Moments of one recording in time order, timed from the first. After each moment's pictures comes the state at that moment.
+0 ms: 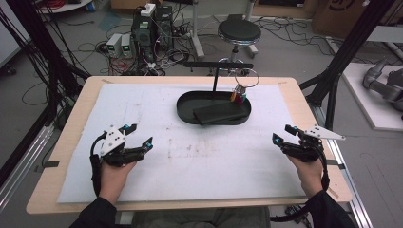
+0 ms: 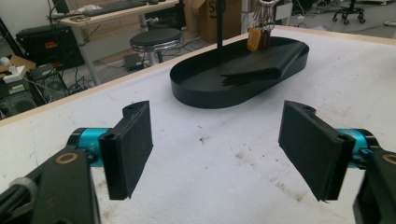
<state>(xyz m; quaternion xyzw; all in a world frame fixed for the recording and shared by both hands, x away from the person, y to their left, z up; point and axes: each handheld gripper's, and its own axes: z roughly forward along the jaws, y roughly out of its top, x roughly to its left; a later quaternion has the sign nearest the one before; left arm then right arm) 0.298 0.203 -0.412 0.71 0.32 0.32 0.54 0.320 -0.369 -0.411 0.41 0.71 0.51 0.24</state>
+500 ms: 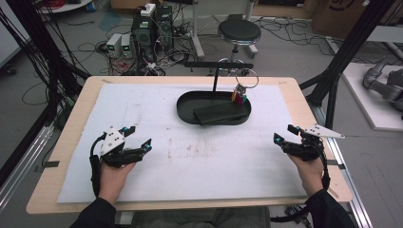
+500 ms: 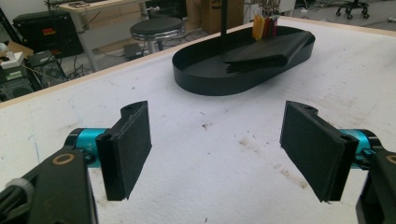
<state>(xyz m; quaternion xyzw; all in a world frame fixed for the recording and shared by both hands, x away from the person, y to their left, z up) 0.300 0.206 -0.419 0.72 0.34 0.31 0.53 0.326 -0.373 -0.414 0.43 0.71 0.50 0.25</state>
